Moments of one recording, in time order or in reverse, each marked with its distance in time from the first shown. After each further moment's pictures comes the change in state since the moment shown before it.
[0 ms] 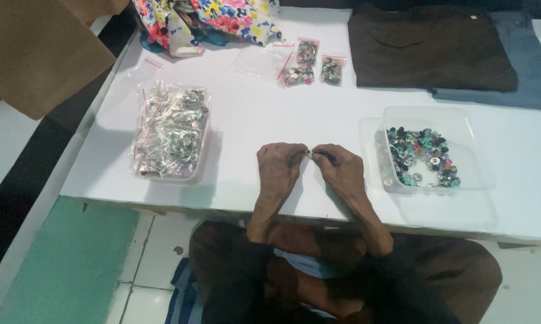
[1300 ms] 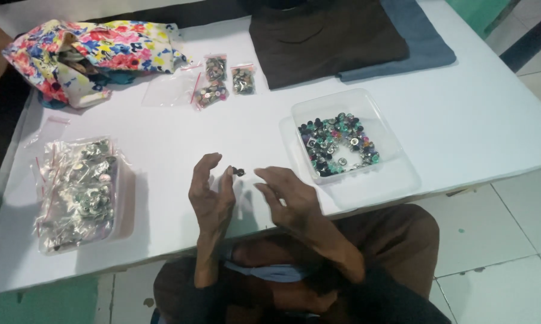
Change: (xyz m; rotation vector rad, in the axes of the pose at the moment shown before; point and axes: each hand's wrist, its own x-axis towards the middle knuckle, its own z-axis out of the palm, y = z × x) left_hand -0.007 0.044 -0.001 -0.119 0.200 0.160; right_hand -0.055 -0.054 -0.059 -0.084 0.419 -0.537
